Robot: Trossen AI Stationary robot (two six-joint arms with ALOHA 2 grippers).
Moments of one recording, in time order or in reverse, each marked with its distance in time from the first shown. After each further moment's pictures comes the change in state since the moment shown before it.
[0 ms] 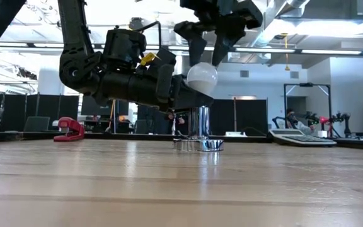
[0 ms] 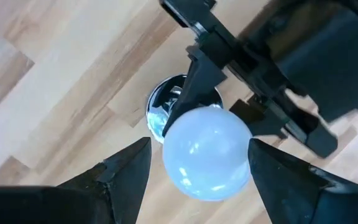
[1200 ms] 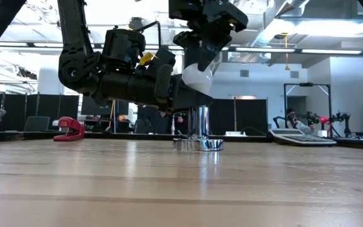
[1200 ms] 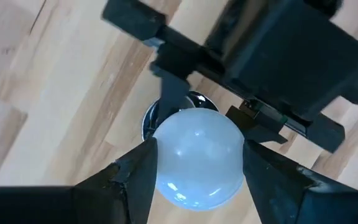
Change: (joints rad) left arm 0.000 0.001 0.000 0.019 0.008 -0.006; right arm -0.023 0.061 0.002 0.064 -0.032 0.230
